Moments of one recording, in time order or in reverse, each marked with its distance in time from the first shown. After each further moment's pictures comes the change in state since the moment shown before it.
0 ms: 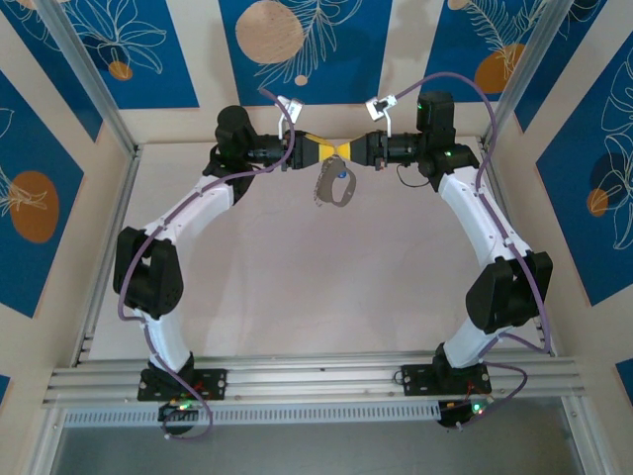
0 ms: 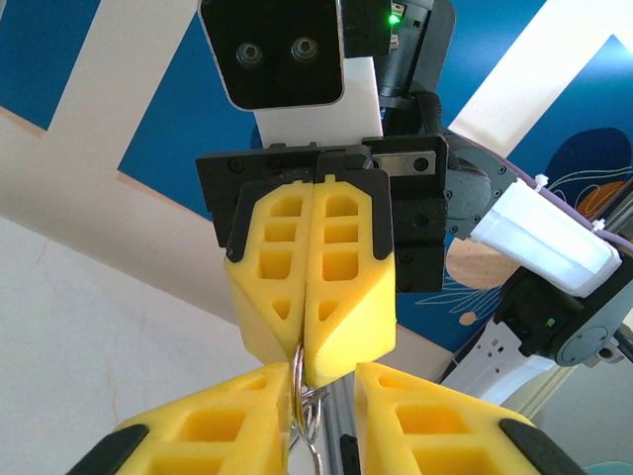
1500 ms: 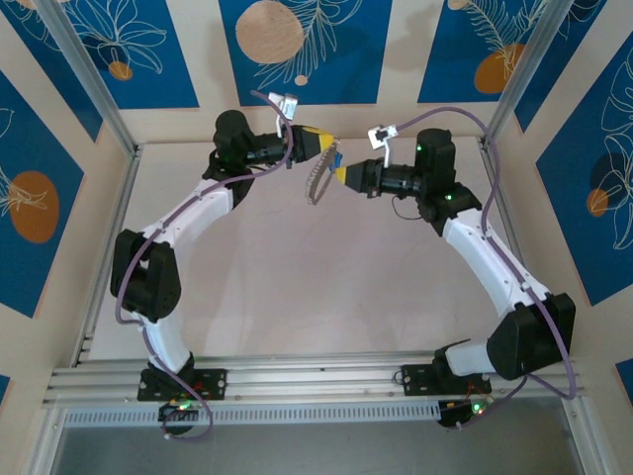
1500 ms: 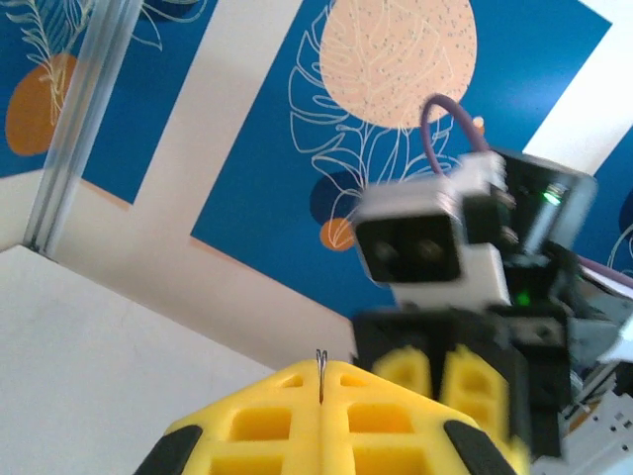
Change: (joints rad) left arm -0.008 -0.031 -0.046 0.068 -0.197 0.067; right arm 0.112 -0.288 -0.372 0.200 0.315 0.138
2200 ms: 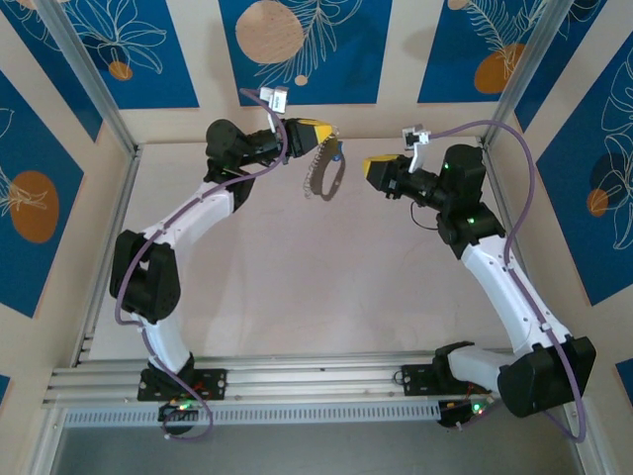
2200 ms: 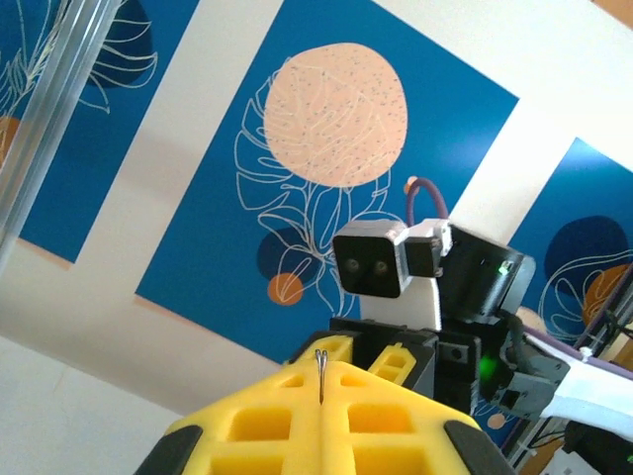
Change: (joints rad) left arm -0.010 -0.004 -0.034 0.322 -0.019 -0.280; right arm -0.072 -0.182 -0.128 0.078 0.259 -0.059
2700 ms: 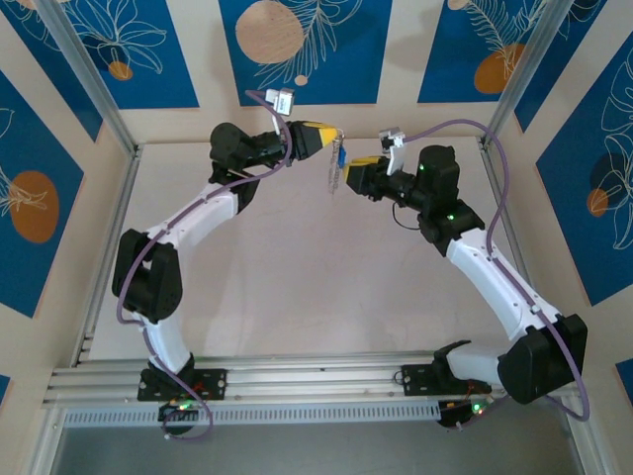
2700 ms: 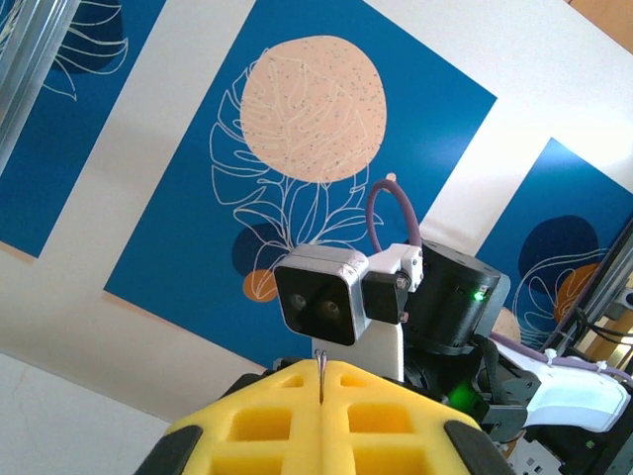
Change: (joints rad) left arm -0.024 0.011 0.000 0.034 0.008 -0.047; right arm 0.103 0.075 0.002 0.037 0.101 -0.062
